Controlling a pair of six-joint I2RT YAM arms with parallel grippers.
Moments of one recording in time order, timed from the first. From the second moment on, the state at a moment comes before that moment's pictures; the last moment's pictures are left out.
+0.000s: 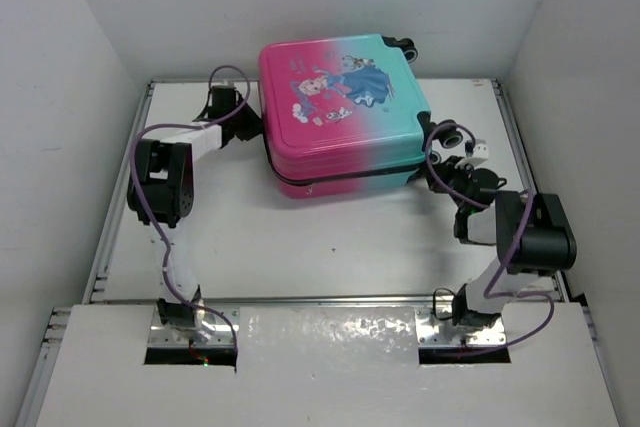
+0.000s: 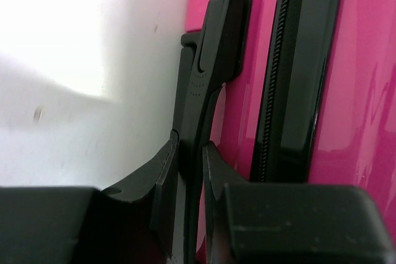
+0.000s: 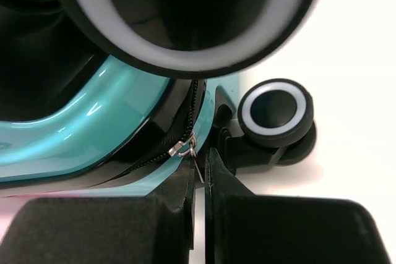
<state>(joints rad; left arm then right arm) -0.09 2.04 1.36 -0.02 0.17 -0.75 -0.12 1.61 0.29 1.12 -0.38 0.36</state>
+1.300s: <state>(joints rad) 0.15 2.20 2.25 -0.70 -0.15 -0.61 0.02 2.15 1.25 0.52 -0.75 0.30</state>
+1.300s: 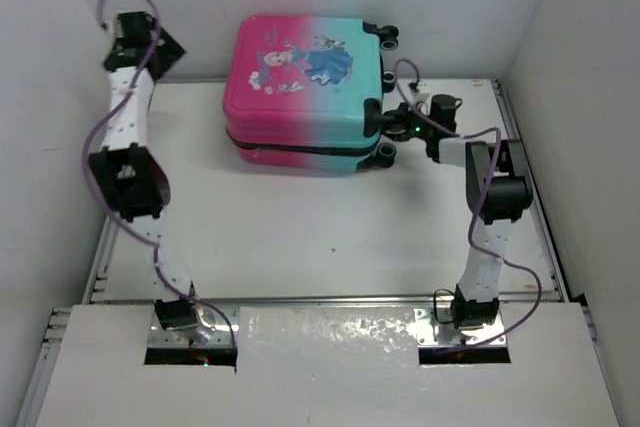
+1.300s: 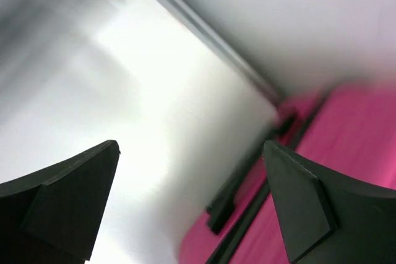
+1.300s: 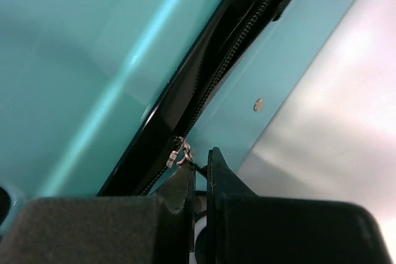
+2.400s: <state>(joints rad) -0.57 1.22 1.05 -0.54 -0.33 -0.82 0.65 2.03 1.08 0.60 -0.32 0.32</state>
